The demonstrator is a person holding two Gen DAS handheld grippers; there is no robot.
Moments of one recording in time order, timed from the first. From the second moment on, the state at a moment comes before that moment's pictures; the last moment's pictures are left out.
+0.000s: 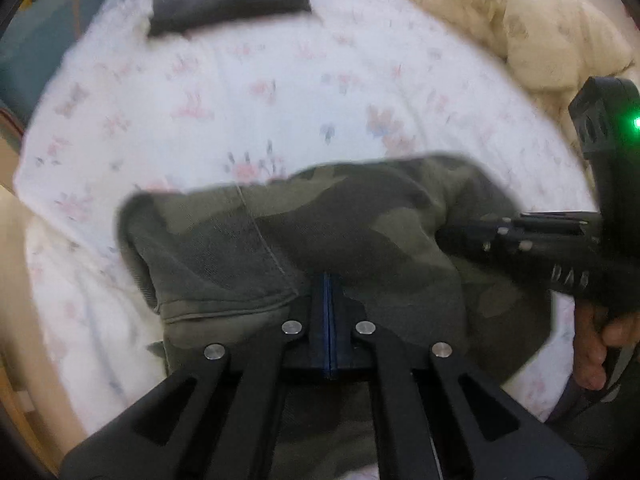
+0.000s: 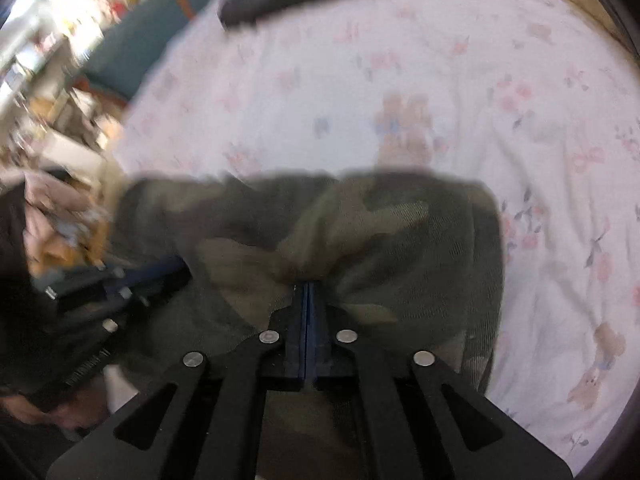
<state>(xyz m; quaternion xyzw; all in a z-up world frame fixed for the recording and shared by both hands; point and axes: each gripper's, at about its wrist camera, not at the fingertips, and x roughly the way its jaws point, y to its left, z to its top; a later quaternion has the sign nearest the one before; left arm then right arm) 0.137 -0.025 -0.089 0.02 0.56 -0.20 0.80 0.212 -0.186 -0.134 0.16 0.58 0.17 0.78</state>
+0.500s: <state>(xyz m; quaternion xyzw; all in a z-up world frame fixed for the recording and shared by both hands) 0.184 0.010 -0.137 -0.02 0.59 -0.12 0.80 0.230 -0.197 -0.161 0.13 0.57 0.10 0.81</state>
